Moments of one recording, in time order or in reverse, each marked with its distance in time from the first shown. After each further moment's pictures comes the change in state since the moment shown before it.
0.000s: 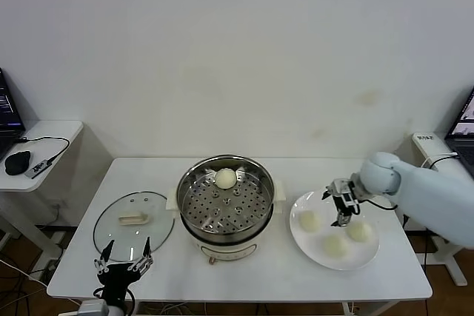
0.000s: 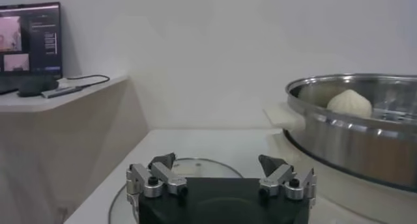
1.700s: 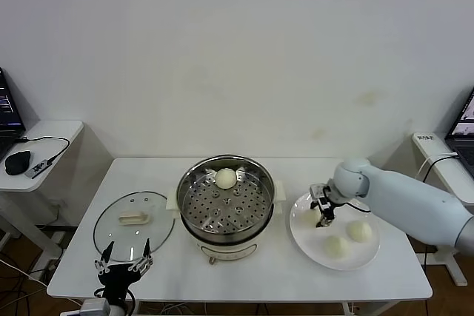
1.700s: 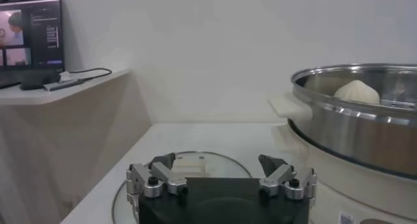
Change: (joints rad) left arm -0.013 -0.008 0.005 0.013 0.004 0.009 -0.002; right arm 0.053 0.064 -0.030 -0.038 -0.033 -0.040 -0.049
